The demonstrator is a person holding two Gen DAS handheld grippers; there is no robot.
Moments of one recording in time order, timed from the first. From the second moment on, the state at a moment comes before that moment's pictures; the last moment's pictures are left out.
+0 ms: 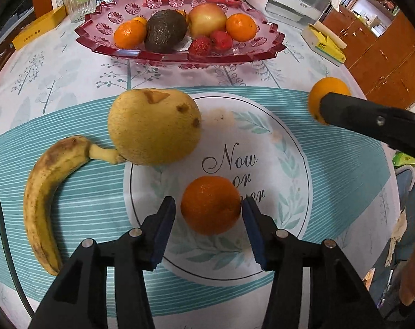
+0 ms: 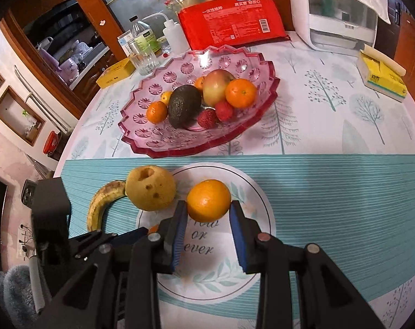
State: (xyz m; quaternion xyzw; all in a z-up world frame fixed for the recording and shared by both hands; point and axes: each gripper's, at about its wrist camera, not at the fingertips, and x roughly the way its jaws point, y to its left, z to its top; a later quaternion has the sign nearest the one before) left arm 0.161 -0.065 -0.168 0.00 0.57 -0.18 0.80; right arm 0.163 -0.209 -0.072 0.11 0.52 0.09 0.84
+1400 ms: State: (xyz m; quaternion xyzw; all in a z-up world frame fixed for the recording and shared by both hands) left arm 0.305 -0.034 -0.007 -0.01 0.45 -0.18 0.87; right arm 0.273 -0.194 0.001 0.09 0.45 0.11 0.88
